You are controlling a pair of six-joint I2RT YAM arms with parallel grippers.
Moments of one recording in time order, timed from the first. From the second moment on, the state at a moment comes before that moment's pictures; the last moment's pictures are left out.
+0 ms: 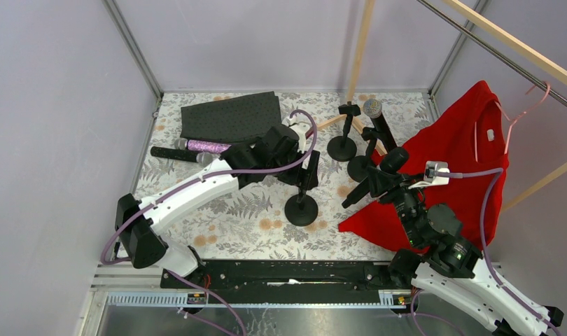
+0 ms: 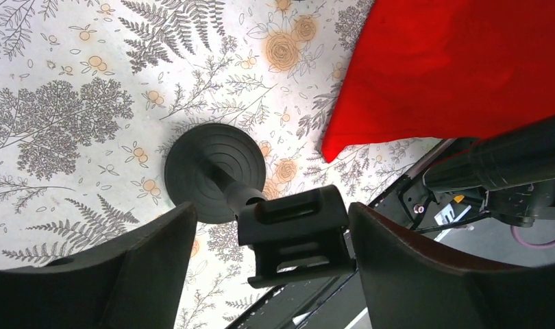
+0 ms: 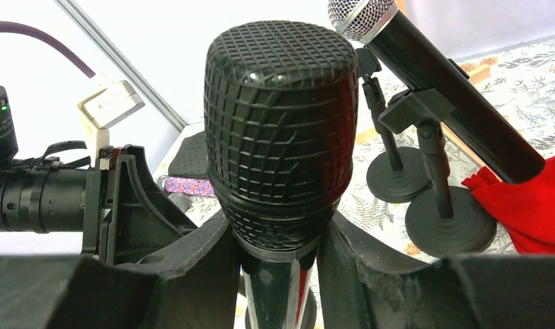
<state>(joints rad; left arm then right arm) -0.91 1.48 1.39 -0.67 0.06 -0.47 0.91 0.31 0.61 -0.21 0.64 0.42</state>
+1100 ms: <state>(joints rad) -0.92 0.87 0.33 0.61 0.04 -0.45 0.91 0.30 0.55 -0.15 0.63 0.40</state>
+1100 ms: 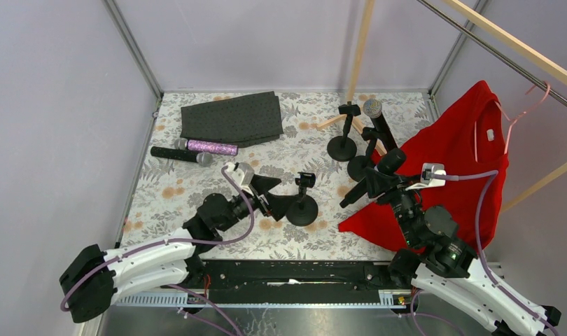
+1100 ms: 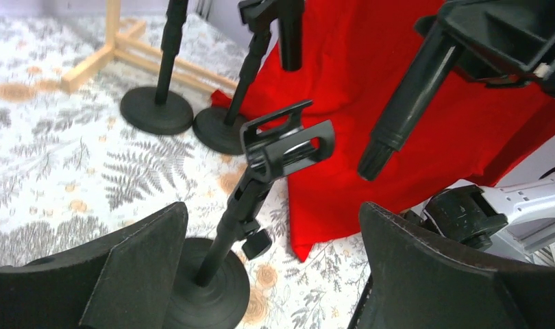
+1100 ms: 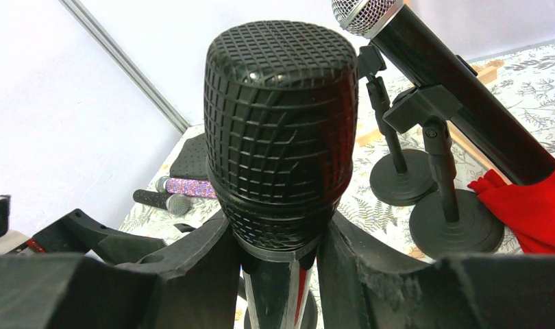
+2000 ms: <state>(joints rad) -0.99 1.31 0.26 1.24 0.02 -0.20 0.91 0.31 0.55 -0.14 0.62 0.40</state>
